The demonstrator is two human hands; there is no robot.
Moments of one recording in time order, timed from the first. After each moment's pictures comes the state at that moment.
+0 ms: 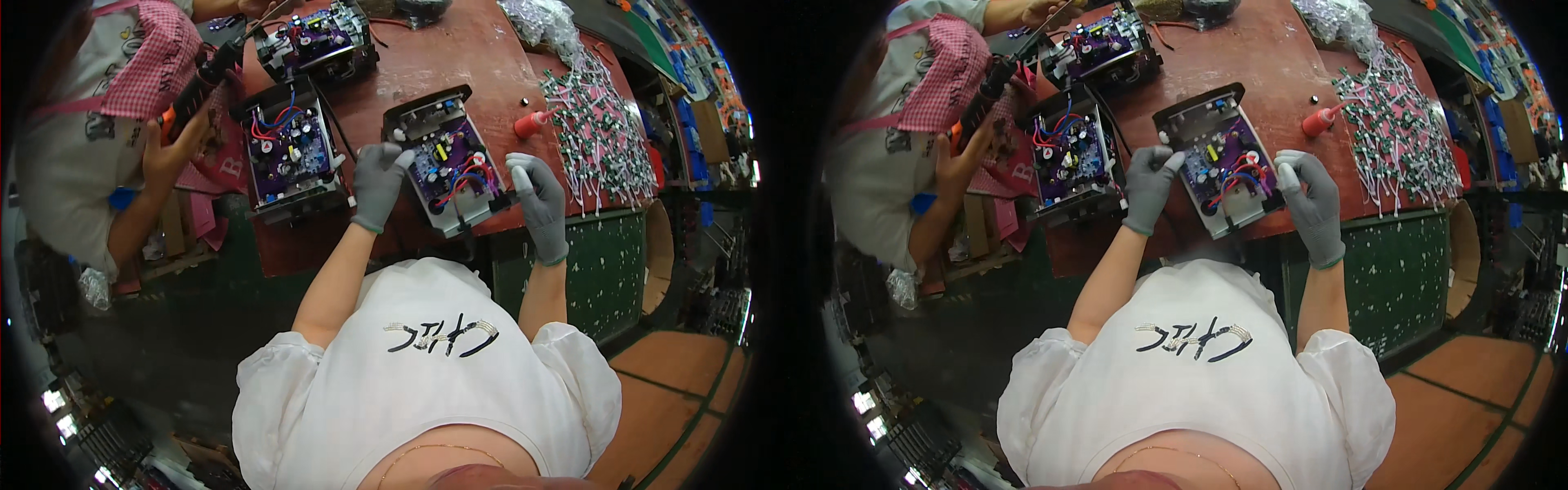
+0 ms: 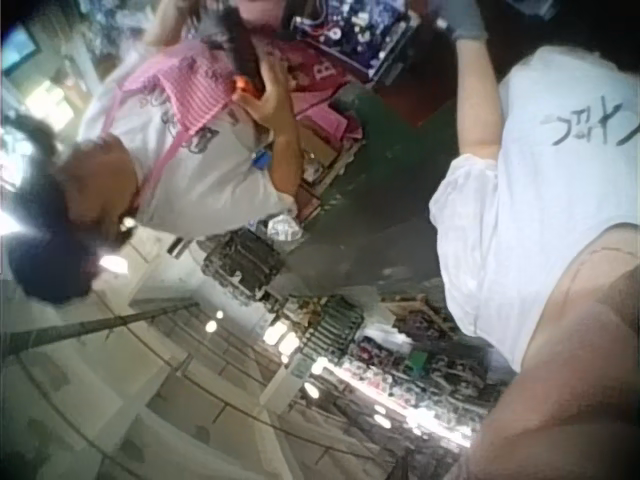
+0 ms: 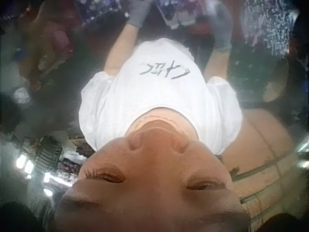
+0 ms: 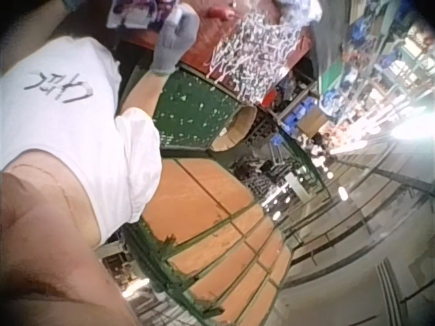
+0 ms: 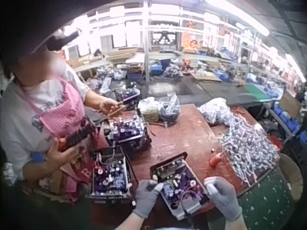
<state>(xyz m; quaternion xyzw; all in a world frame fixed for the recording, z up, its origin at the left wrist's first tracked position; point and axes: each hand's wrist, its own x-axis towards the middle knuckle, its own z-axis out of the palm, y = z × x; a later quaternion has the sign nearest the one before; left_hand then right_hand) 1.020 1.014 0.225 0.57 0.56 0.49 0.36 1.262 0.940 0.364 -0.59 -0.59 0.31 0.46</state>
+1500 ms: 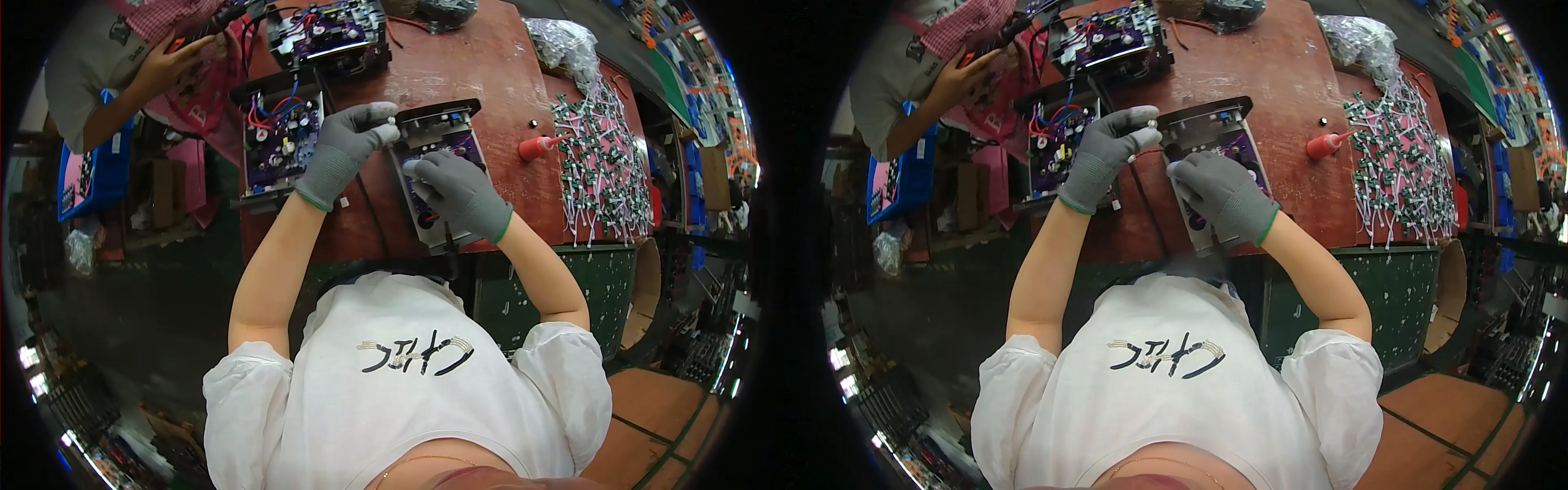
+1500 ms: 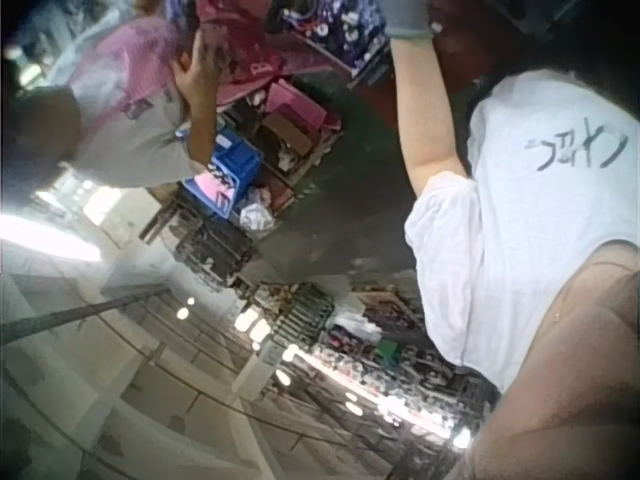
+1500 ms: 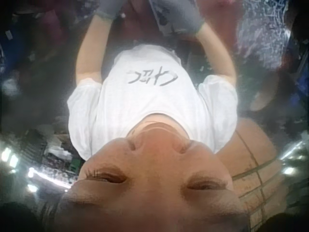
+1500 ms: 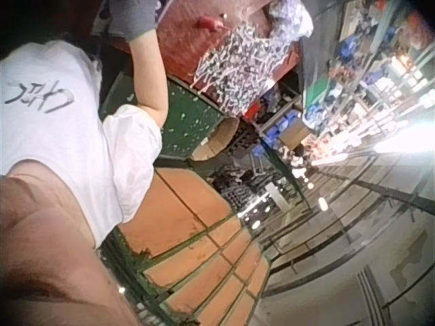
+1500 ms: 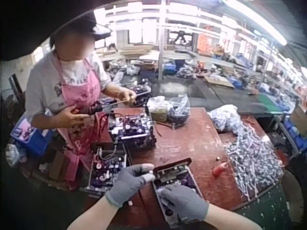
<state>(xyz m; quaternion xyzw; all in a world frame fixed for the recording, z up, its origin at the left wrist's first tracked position) 0.989 1.045 0.354 0.48 0.48 0.45 0.59 1.199 1.014 0.347 -0.33 -0.89 0.18 0.25</state>
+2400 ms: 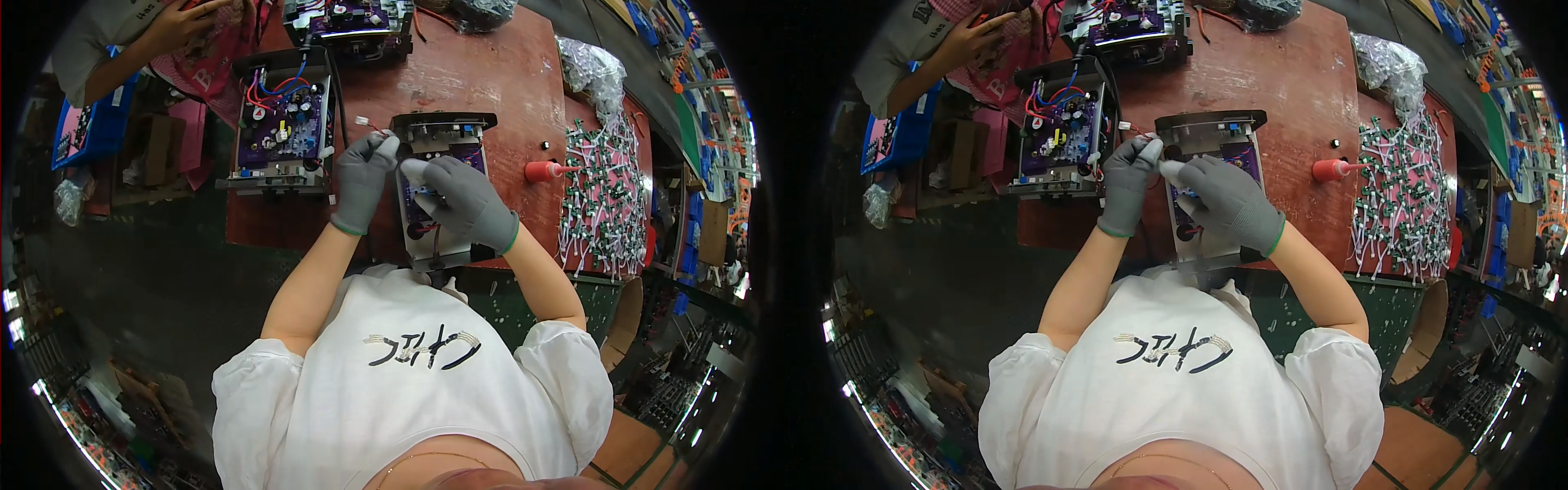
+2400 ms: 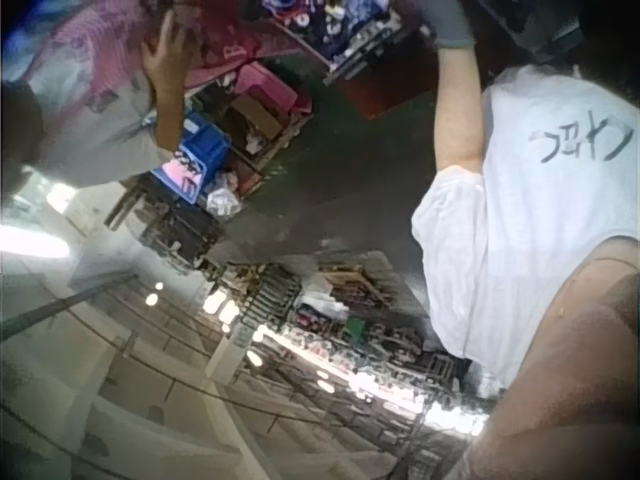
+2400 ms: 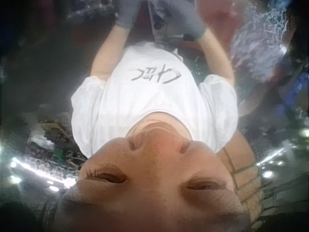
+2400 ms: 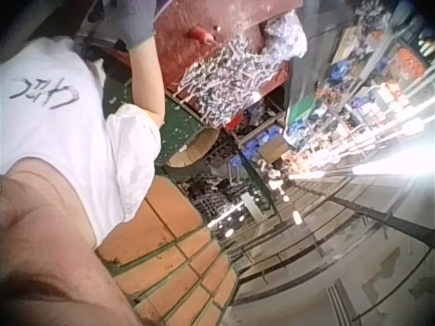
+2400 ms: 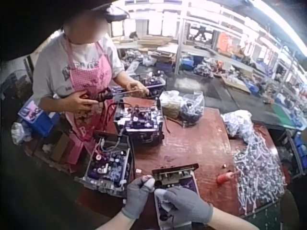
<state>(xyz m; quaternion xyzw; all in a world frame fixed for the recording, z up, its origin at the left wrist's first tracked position) 1.038 1.018 0.261 0.31 0.50 0.62 0.52 1.214 1.037 0.344 -0.30 -0.89 0.28 0.21</state>
